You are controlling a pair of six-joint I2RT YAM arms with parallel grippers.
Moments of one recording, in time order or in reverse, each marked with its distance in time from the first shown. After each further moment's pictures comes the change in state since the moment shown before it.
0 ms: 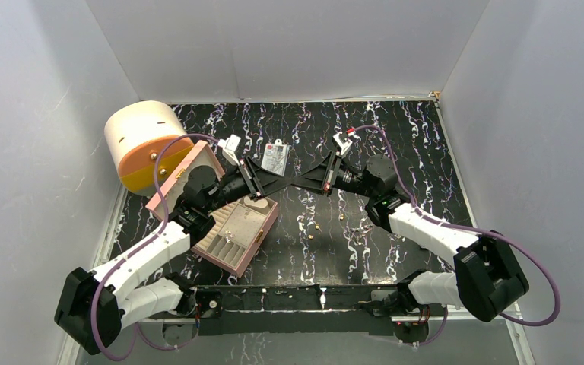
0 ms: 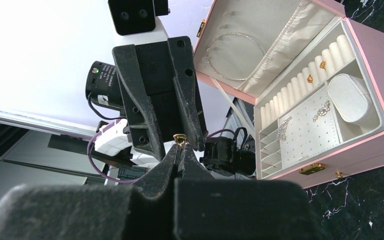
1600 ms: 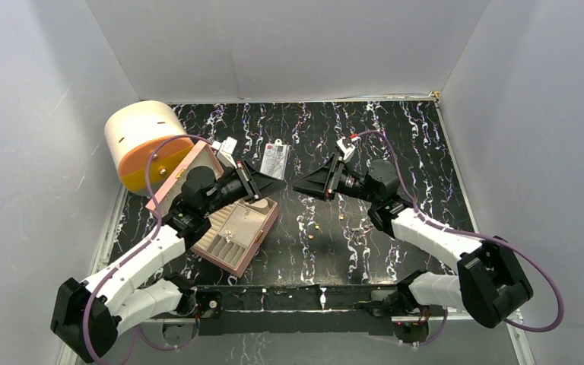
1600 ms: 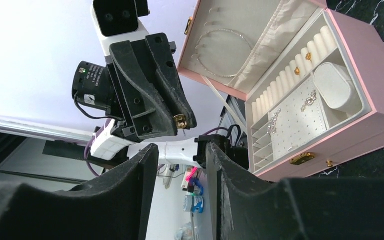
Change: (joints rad) left arm 0.000 -0.059 -0.002 -0.119 -0.065 0.082; right arm -0.002 -0.029 -0.051 -0.018 0.016 -0.007
